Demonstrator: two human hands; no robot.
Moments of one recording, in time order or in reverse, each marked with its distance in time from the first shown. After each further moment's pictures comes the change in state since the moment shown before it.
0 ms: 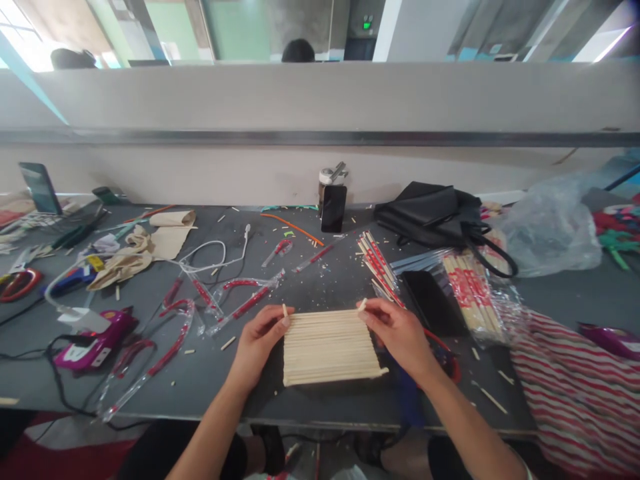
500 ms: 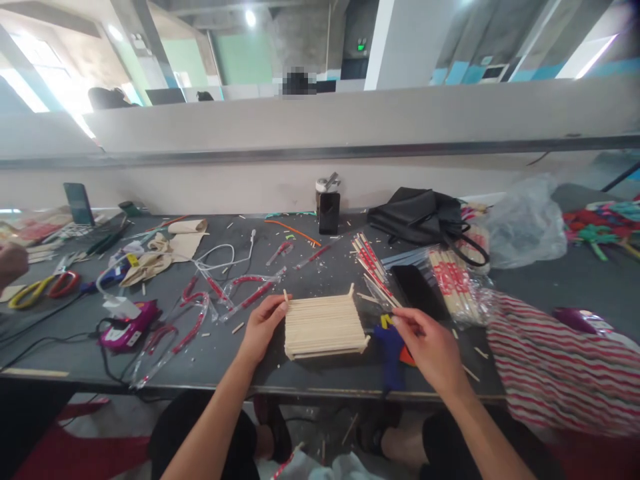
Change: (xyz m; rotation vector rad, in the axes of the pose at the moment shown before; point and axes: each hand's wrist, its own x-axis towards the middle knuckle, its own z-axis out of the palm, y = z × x) left_hand -0.003 -0.005 -0.001 -0.028 0.031 0.066; right_hand -0.058 0.019 -0.044 -0.206 0.282 -0.067
